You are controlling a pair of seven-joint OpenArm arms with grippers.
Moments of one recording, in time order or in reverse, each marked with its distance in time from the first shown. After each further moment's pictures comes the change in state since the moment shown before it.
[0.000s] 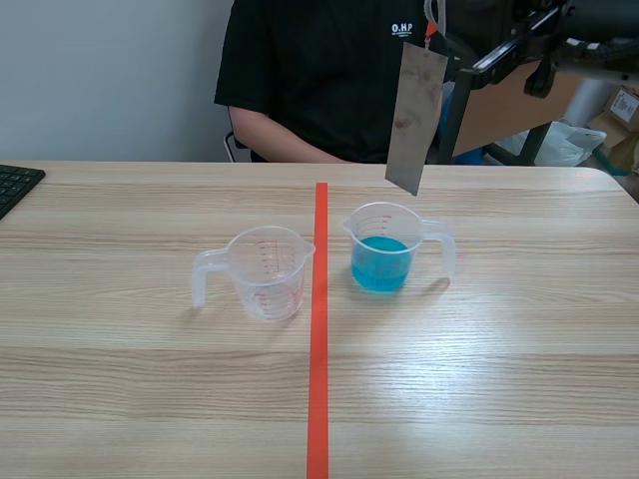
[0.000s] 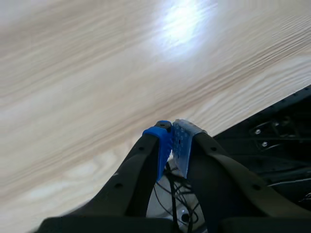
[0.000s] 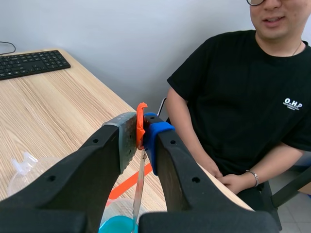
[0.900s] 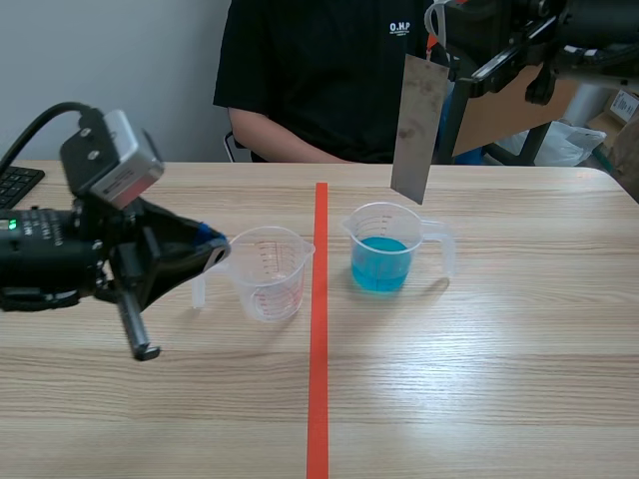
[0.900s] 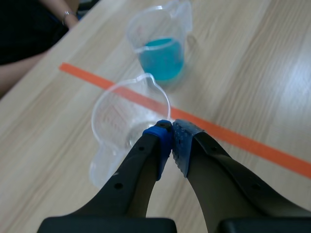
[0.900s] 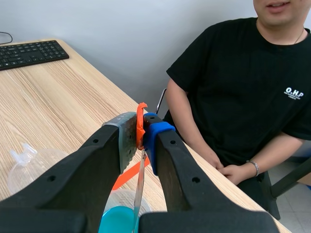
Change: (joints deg) left arm -67.6 0.0 48.4 -0.1 4.5 0.1 7.2; right arm 0.0 0.0 0.0 0.0 0.2 0.0 -2.5
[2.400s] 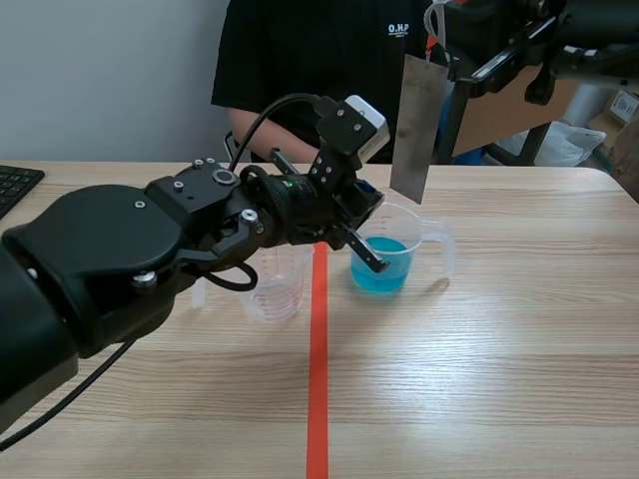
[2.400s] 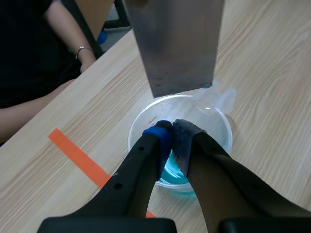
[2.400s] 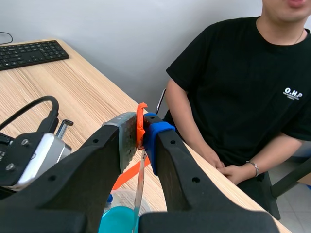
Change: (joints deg) left arm -24.0 38.4 12.3 -37.2 13.1 11.0 2.3; right arm 0.0 0.0 0.0 0.0 0.0 0.0 0.0
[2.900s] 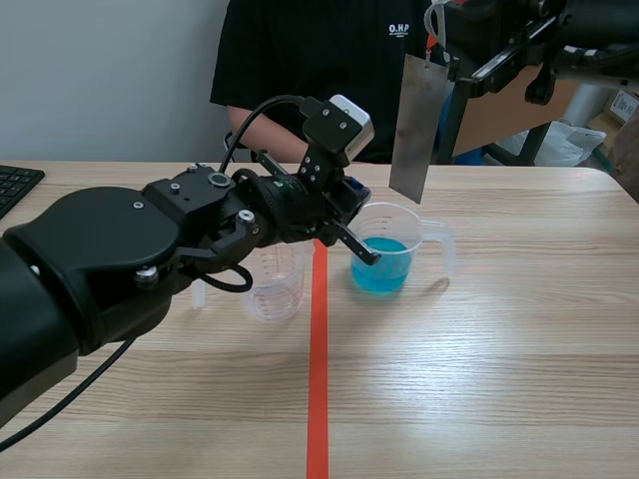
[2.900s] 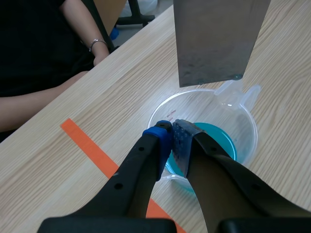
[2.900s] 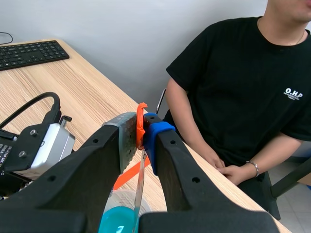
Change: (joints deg) left arm -0.7 -0.1 0.0 -2.4 -1.8 2.6 -2.1; right arm 0.0 0.0 0.0 0.0 0.0 0.0 0.0
